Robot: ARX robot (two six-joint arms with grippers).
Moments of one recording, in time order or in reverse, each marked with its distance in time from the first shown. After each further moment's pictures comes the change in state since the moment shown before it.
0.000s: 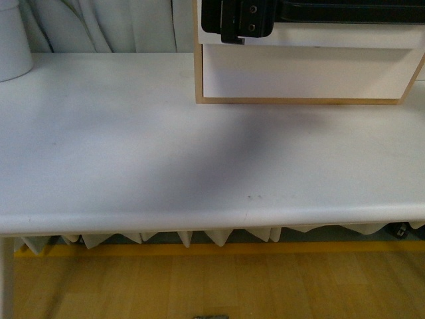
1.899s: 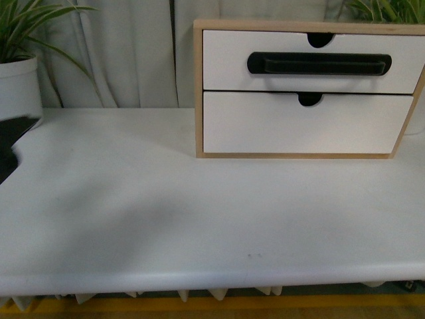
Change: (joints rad) left arm 0.281 -0.762 -0.766 -0.058 0.016 -0.723; right arm 0.013 -0.917 -0.864 0.344 0.189 0.581
